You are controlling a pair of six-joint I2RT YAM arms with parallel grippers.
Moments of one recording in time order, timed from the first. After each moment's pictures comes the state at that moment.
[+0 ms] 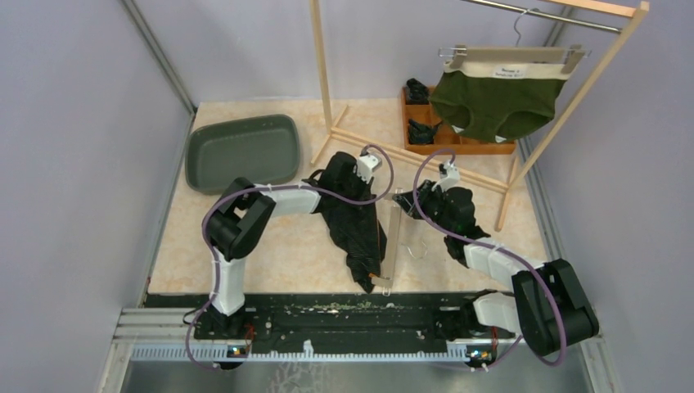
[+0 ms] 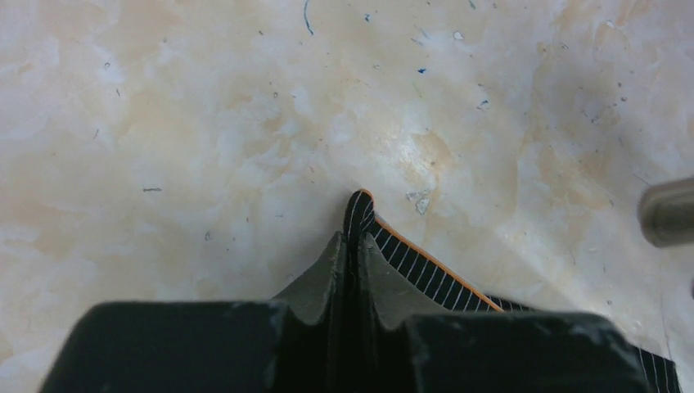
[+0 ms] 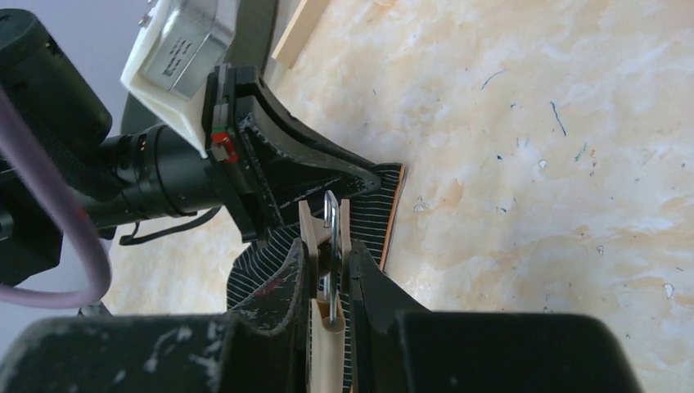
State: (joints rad) left arm -0.72 2.03 1.21 0.18 0.20 0.01; right arm 0.32 1.19 0.35 0.58 -0.26 0.65
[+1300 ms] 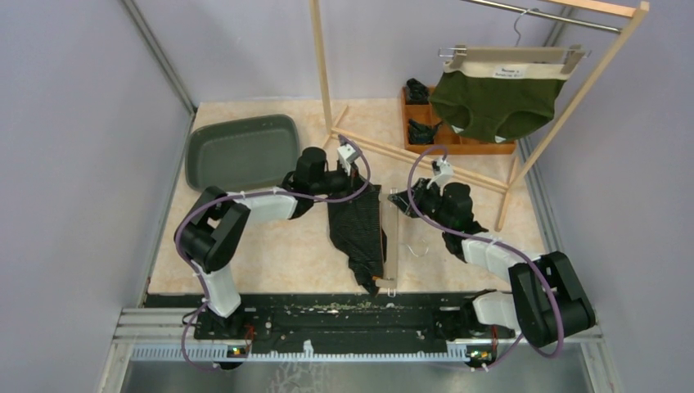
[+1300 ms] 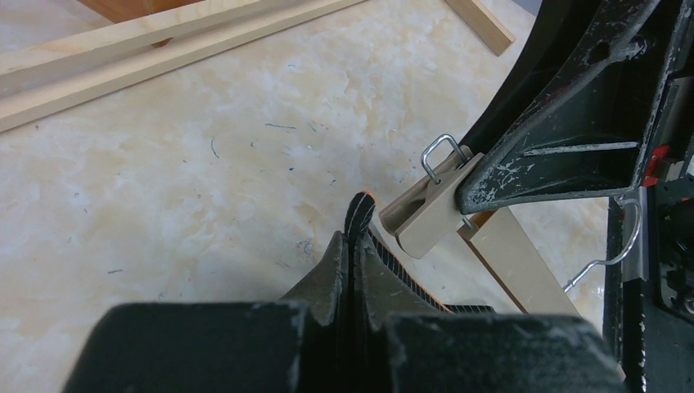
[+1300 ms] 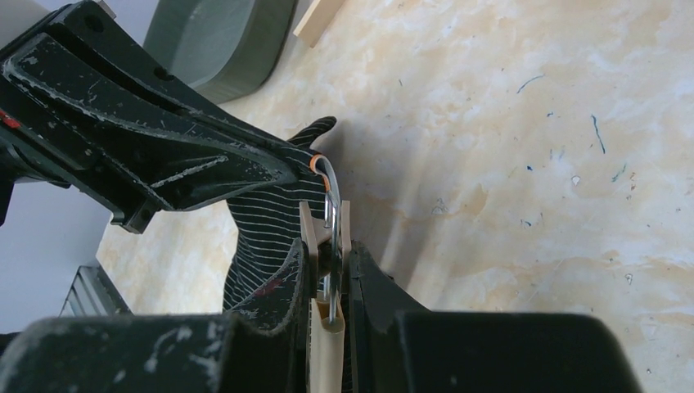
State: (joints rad) left arm -0.62 1.83 0.99 0.56 0.58 -0.14; right arm 0.32 1.24 0.39 0.58 -0.35 0.59
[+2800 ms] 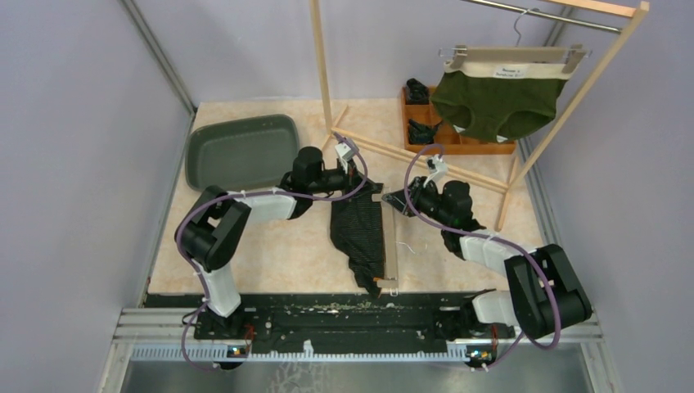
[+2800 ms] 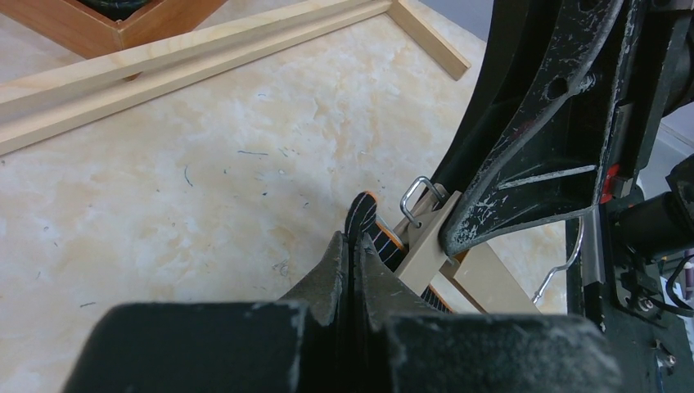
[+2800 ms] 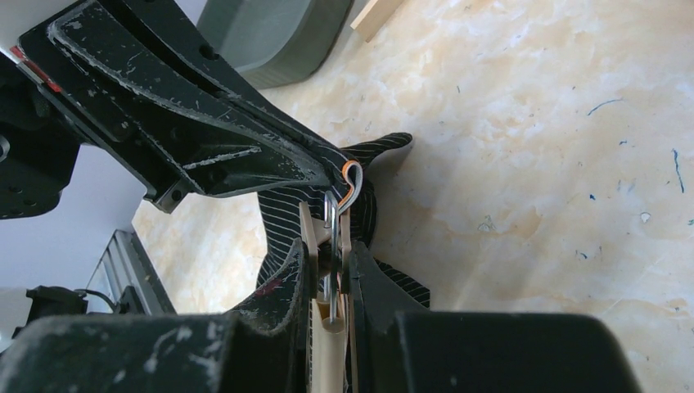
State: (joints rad) left arm -0.61 1.83 0.97 0.68 0.67 -0.22; right arm 0.32 1.28 0.40 0.67 -0.49 0.59
